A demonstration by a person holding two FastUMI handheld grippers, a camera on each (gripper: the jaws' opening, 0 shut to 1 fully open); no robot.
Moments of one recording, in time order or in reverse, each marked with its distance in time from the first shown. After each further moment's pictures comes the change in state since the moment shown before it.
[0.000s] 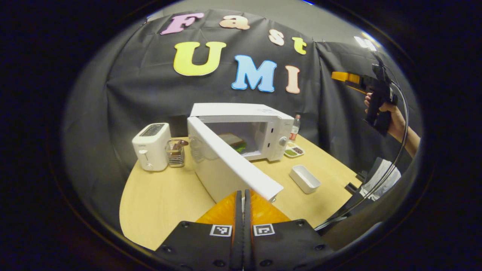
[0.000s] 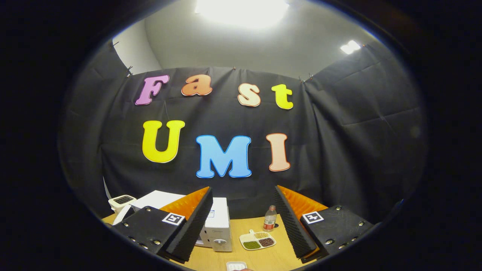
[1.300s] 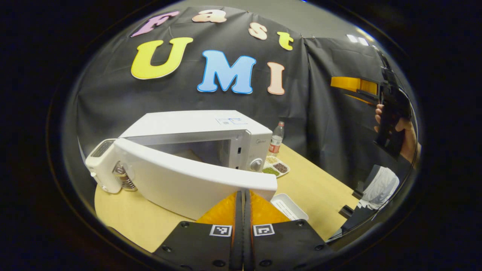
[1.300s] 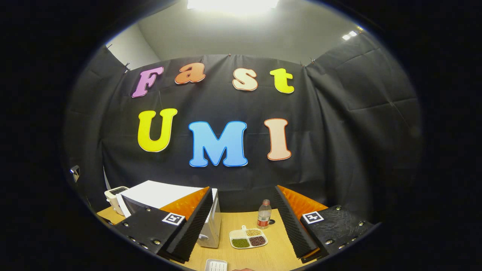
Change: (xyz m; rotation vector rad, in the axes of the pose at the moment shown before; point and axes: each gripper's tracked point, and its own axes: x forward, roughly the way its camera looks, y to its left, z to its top) left arm 0.172 -0.098 0.071 0.031 -0.024 -0.091; right arm 0.043 -0.069 -0.039 0.001 0.073 0.056
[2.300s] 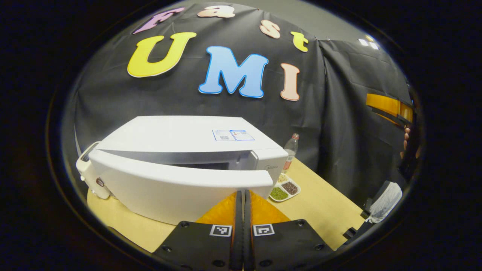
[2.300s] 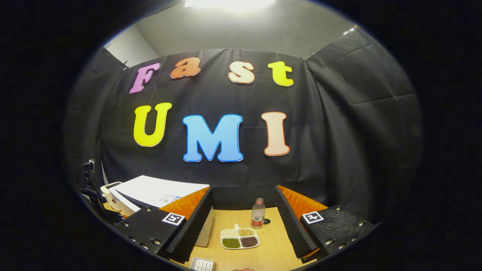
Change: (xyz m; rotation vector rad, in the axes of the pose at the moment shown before) left arm 0.104 0.007 0.049 -0.062 -0.044 0.080; right arm 0.041 -0.041 -0.021 -0.002 0.038 0.042
